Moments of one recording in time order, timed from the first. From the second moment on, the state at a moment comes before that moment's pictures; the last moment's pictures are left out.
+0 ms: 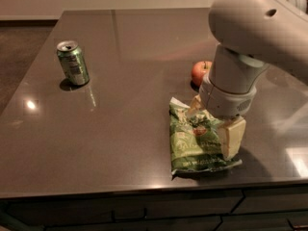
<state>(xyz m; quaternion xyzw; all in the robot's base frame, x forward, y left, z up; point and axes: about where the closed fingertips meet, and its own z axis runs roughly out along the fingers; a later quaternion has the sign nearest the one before) 0.425 -0.135 0.844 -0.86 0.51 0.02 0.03</state>
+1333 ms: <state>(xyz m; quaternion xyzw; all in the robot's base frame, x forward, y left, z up) 0.427 -0.092 0.896 -0.85 0.53 0.00 0.07</state>
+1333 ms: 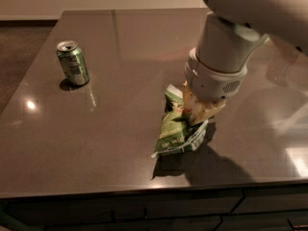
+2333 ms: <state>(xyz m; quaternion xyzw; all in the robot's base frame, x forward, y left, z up) 0.482 0.014 0.931 -0.80 0.58 0.00 0.16</state>
